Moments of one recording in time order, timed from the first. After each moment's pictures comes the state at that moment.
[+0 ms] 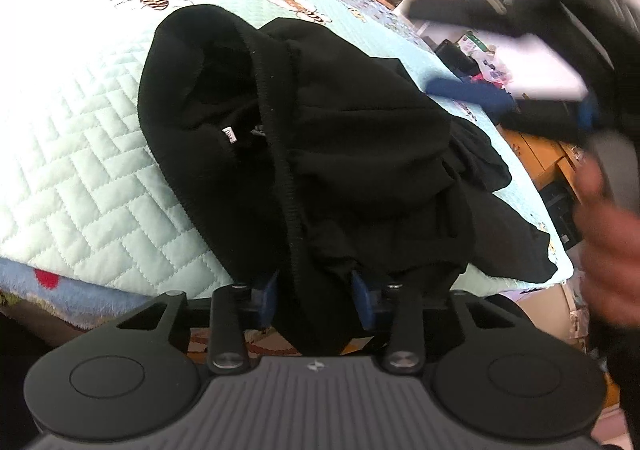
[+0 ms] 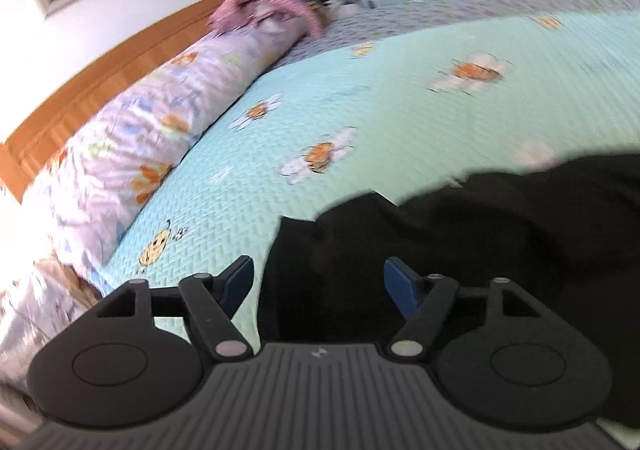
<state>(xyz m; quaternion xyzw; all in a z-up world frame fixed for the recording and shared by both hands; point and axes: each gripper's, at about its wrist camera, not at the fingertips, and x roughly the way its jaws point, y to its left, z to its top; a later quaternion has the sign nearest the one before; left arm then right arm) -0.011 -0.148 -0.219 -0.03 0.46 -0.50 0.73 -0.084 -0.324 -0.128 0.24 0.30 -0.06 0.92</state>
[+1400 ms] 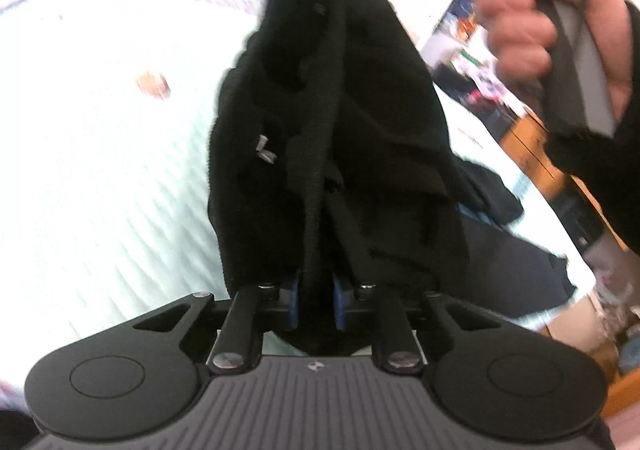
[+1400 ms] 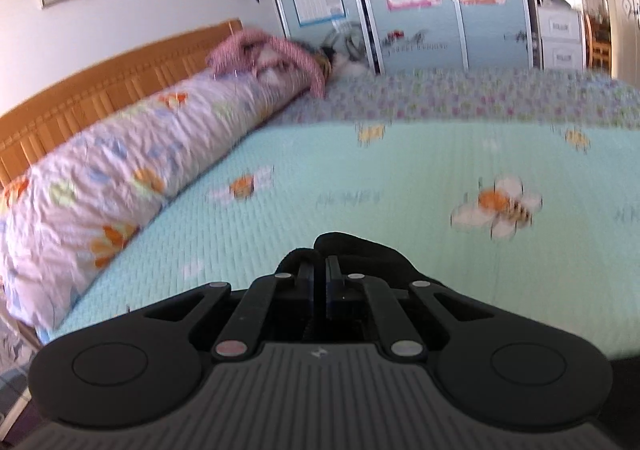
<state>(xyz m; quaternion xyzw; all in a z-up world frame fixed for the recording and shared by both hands) 0.058 -0.134 -0.168 0.00 0.38 -0.49 0.79 0.056 -0.360 -0.053 0.16 0.24 -0.11 0.95</state>
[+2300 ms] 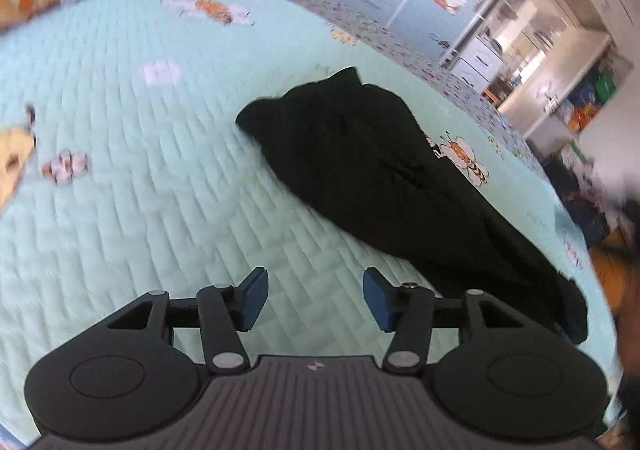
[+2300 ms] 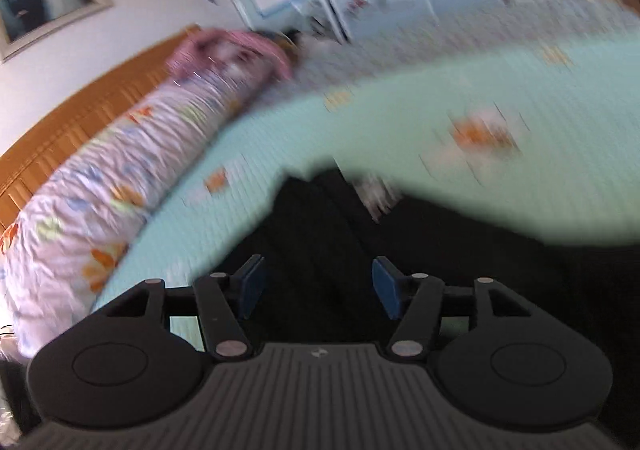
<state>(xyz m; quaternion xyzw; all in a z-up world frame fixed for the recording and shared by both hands) 0.181 -0.087 -0.191 -0.11 0.44 -0.32 0.83 0.042 -0.399 -0.126 0.27 0.26 -0.12 0.92</state>
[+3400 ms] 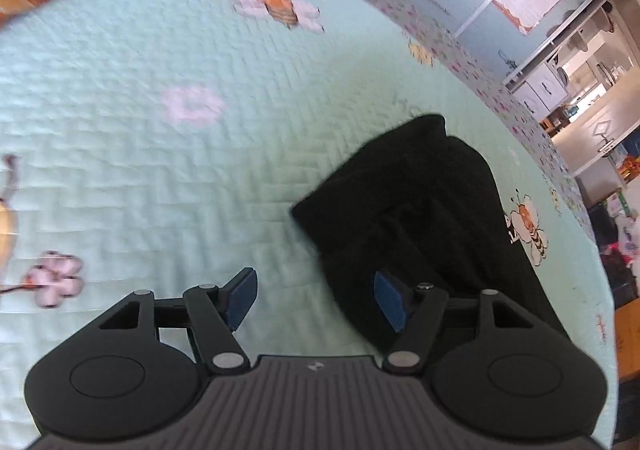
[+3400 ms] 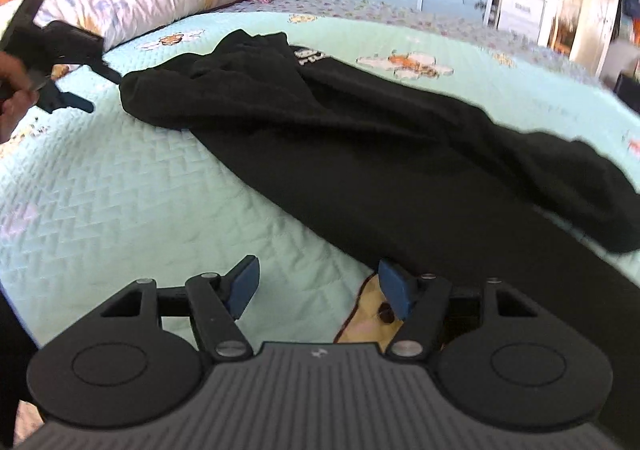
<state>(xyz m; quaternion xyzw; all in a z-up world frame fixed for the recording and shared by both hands) 0.299 -0.121 -0.190 -0.13 0.49 -0.25 0.82 -0.064 -0.329 -0.213 0.06 0.35 -0.19 0.91</state>
